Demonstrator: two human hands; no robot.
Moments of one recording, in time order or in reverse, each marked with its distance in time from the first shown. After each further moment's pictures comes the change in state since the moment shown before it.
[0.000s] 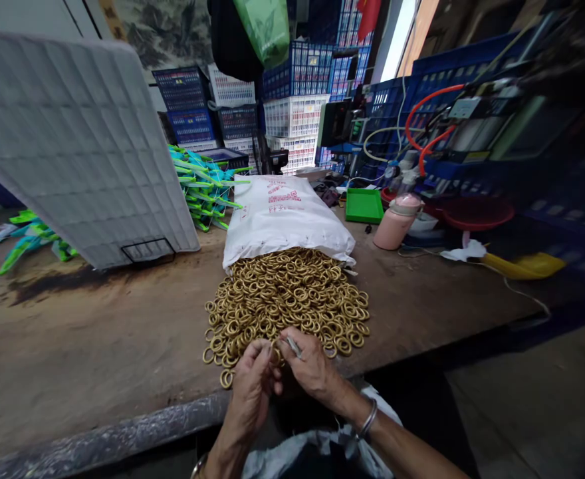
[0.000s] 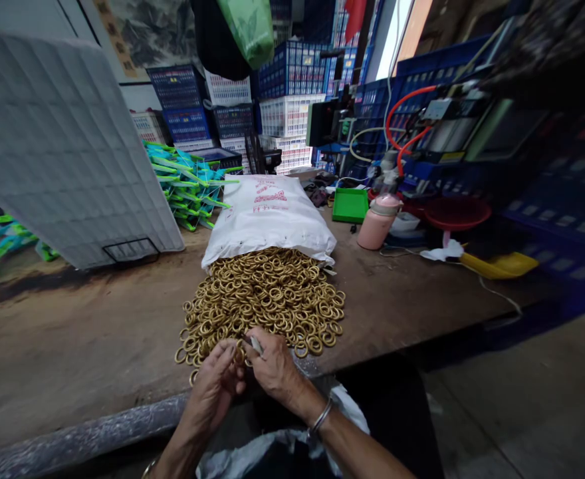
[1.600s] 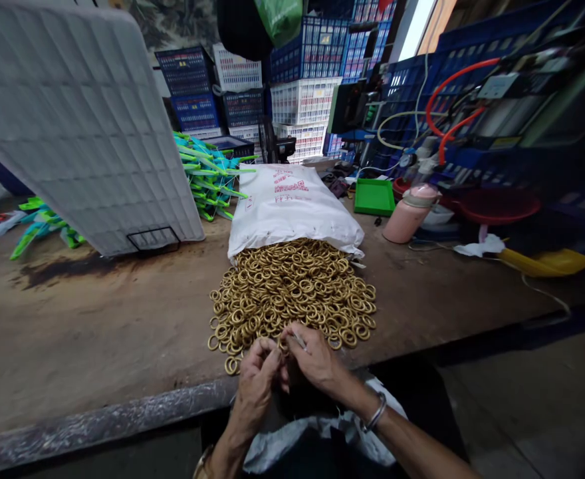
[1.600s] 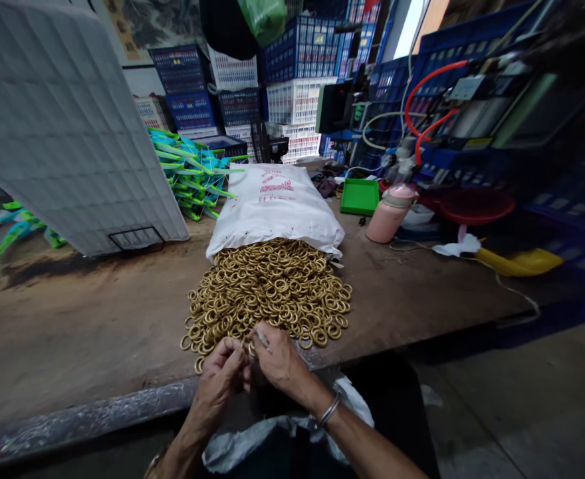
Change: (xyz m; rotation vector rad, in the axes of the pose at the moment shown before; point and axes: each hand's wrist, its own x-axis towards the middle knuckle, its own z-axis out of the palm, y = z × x) left_hand -0.003 -0.013 -0.011 0.204 -0.057 0.077; right_hand -0.001 -0.003 -0.003 0.050 -0.113 0.143
